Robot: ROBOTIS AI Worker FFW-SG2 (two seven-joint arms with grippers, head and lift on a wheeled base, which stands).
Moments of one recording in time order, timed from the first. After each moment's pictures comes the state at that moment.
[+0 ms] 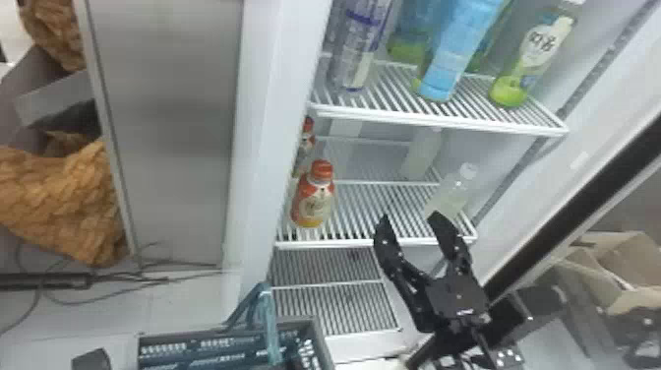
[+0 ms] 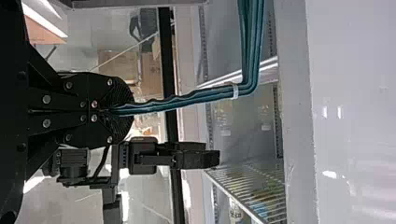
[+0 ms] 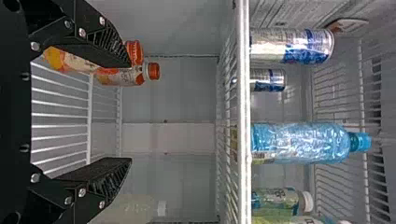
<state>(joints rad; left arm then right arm) 0.44 0.17 -0.19 -1.94 1.37 0.91 -0.31 0.65 -0.11 -0.14 -2.16 -0.16 -0.17 0.10</state>
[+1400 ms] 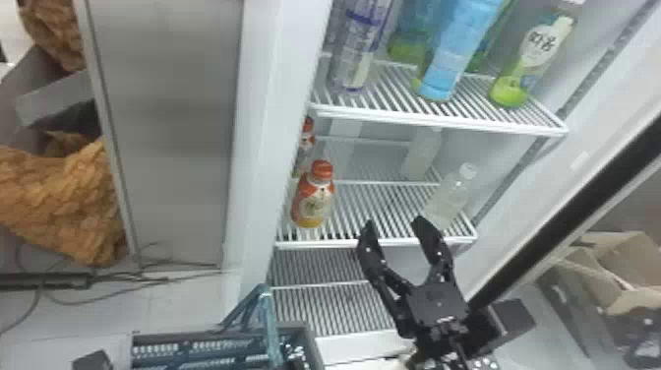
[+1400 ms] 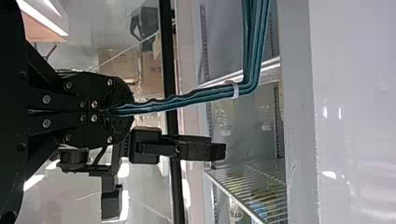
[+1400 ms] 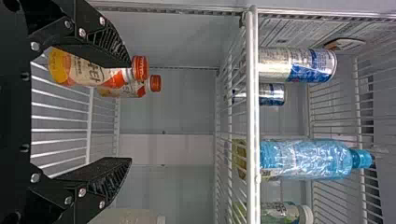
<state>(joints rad) 0.44 0.17 -0.19 -1.94 1.38 0.91 -0.31 0.61 -0.13 -0.08 -2.04 -0.14 -0.30 0.08</state>
